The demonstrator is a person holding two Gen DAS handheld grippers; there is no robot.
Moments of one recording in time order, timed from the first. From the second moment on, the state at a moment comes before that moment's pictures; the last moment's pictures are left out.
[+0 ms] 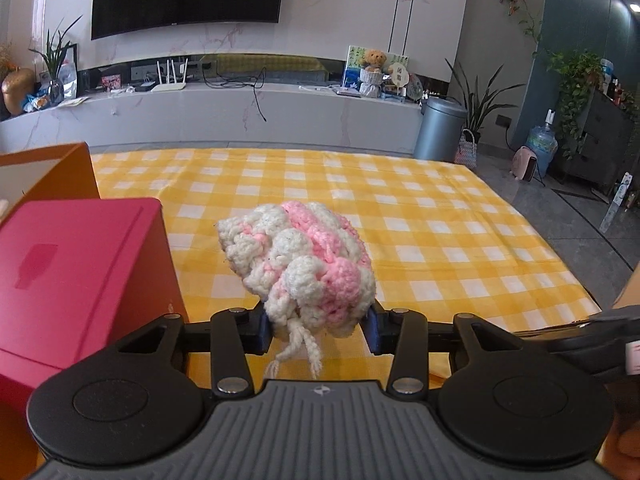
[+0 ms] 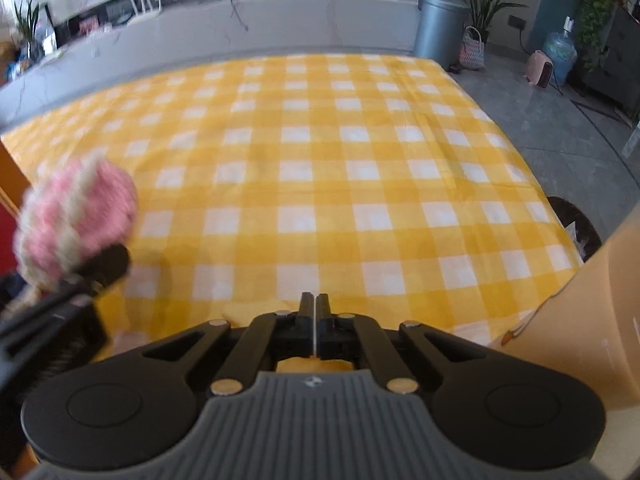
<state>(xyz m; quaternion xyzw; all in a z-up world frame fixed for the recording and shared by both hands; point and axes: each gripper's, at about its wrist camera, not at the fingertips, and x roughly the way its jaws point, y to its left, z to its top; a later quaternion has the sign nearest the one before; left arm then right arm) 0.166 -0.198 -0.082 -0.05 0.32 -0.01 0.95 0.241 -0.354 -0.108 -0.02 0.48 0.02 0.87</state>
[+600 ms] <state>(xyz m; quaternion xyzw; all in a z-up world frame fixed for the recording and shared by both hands) 0.164 -0.186 -0.082 -0.08 0.33 -0.02 0.94 0.253 -0.353 -0.142 0.00 0.55 0.01 0.83</state>
